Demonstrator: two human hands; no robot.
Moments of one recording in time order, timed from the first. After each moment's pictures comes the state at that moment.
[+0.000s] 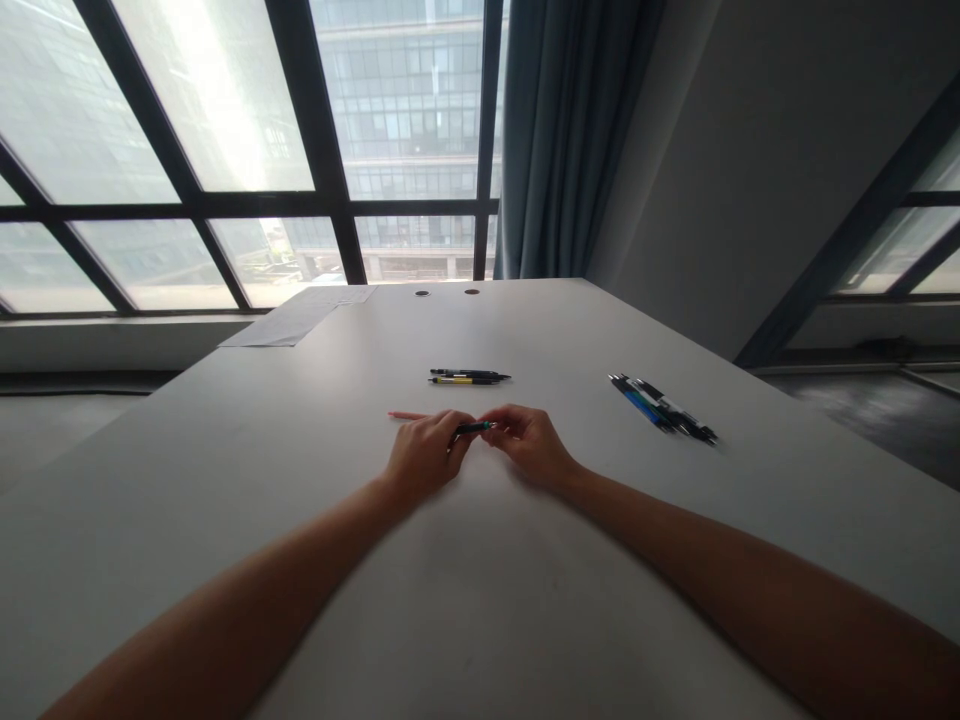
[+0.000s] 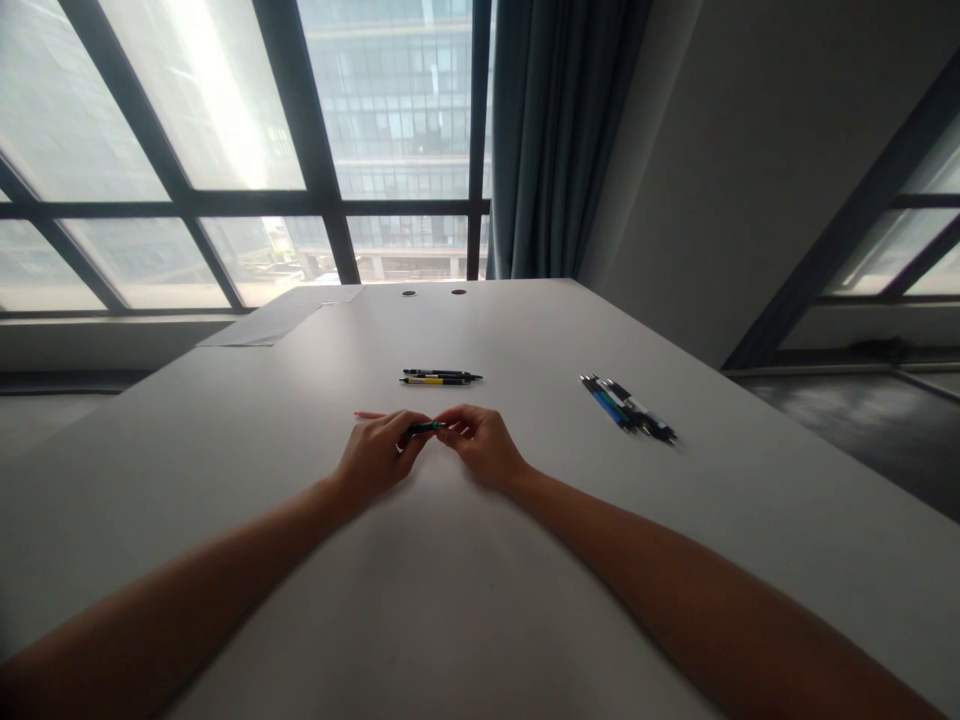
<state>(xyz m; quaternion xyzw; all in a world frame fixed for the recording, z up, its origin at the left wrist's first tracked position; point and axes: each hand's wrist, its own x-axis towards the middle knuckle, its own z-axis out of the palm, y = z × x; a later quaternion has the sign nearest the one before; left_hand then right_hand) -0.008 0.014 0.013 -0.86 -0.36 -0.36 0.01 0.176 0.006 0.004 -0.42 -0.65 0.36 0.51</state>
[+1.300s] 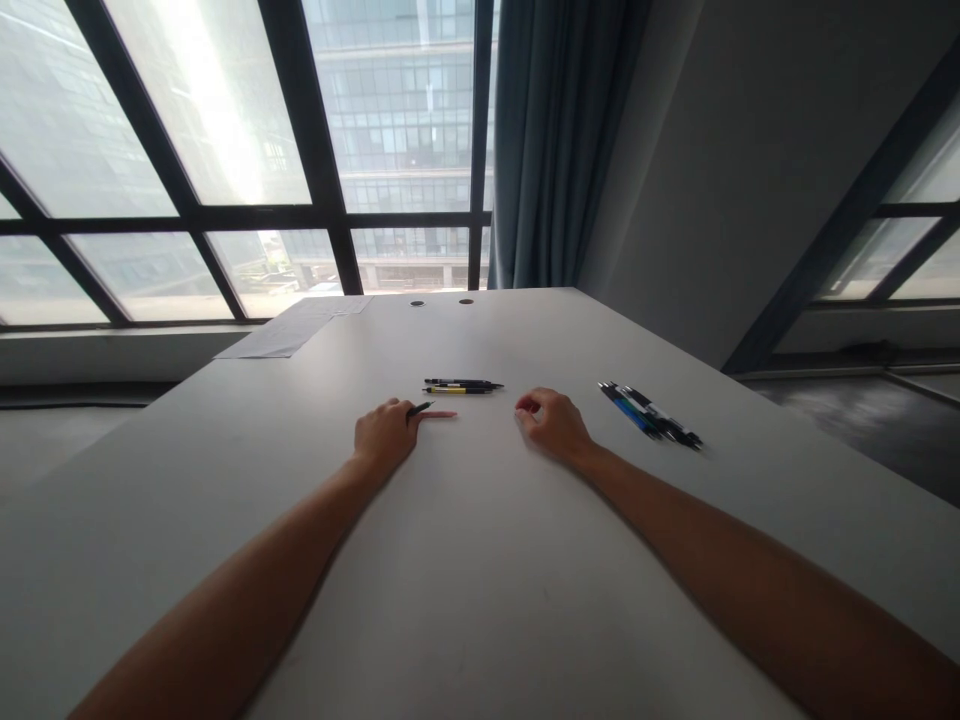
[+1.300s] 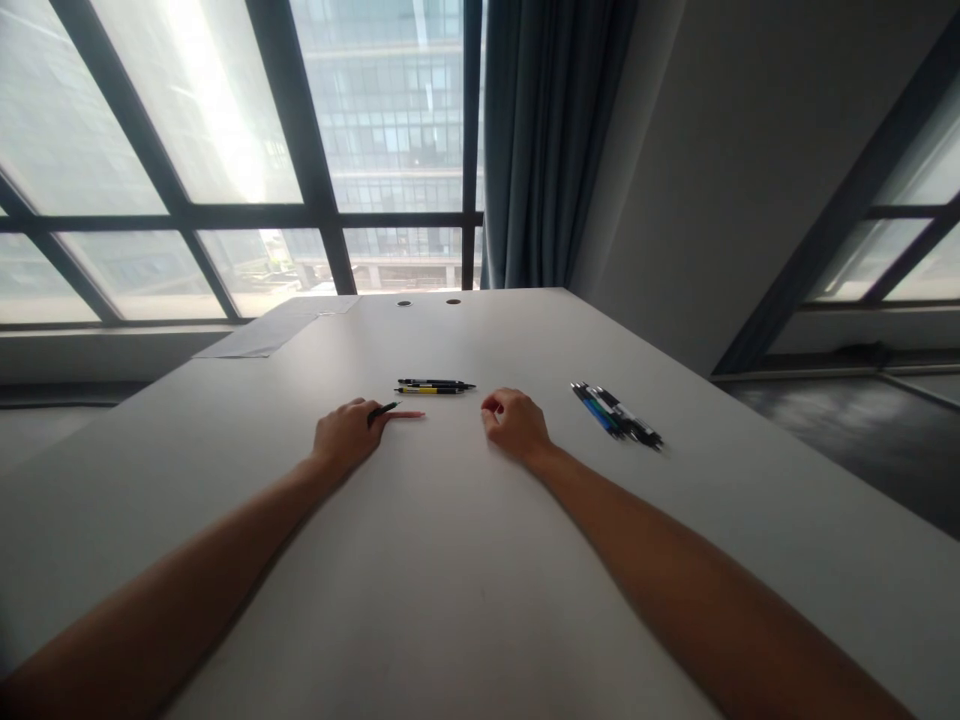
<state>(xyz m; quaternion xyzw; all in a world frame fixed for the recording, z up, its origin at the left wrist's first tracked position) -0.040 0.064 0.015 -0.78 -0.60 -0.17 0.05 0.234 0.036 0.008 -0.61 -0.71 0.01 0.35</state>
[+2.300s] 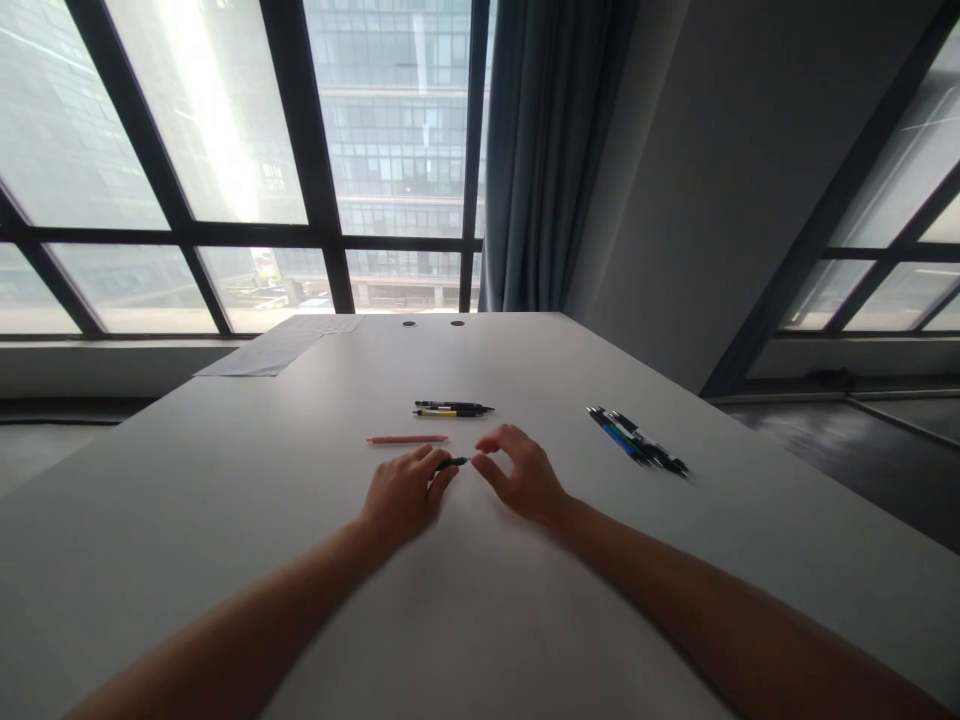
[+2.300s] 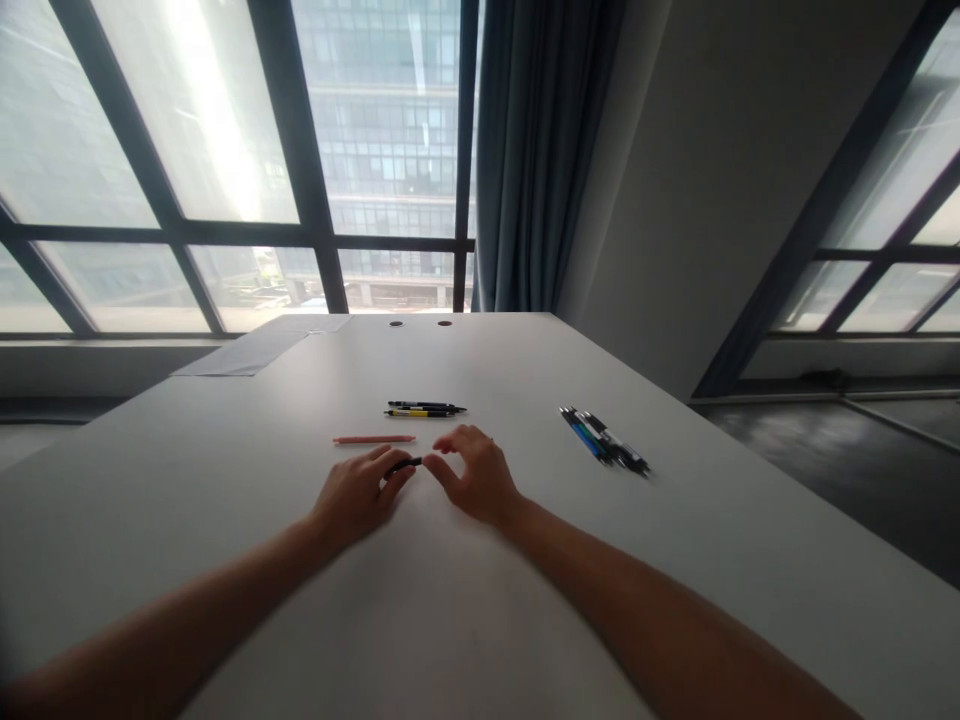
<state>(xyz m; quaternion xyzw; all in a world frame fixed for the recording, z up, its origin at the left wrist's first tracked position) -0.010 0.013 0.011 -0.86 -0.43 -0.27 0.01 0.193 0.001 0.012 -0.46 -0.78 0.02 0.43</state>
